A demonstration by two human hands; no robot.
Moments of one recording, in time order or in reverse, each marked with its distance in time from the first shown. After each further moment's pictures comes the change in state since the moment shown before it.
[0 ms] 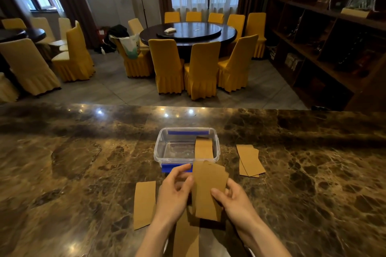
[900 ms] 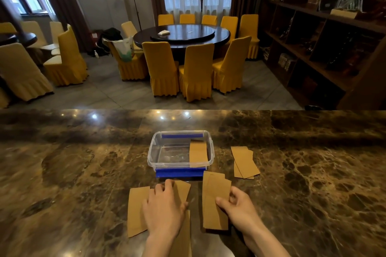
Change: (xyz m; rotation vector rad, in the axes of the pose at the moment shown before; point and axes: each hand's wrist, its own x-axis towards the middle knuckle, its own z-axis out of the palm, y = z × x) left_hand 0.002 -0.012 0.014 1.055 0.141 -0.130; right_hand 0.006 0.006 -0.019 -0.139 0.133 0.077
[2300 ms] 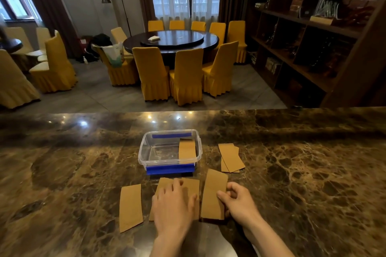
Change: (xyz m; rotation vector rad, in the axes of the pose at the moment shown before) left_hand -0.033 0.030 0.010 -0.109 0.062 0.162; right_hand -0.013 0.014 -0.030 -0.141 0.117 -0.044
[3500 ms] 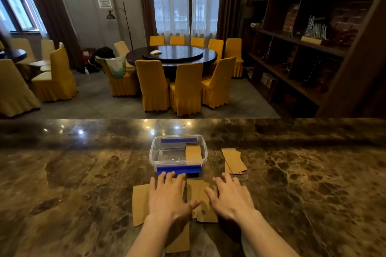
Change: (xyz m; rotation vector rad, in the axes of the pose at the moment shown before) left_hand 0.008 -0.038 -0.048 0.181 -0.233 0.213; right_hand -0.026 -0.033 0.029 -1.014 0.048 -0.294
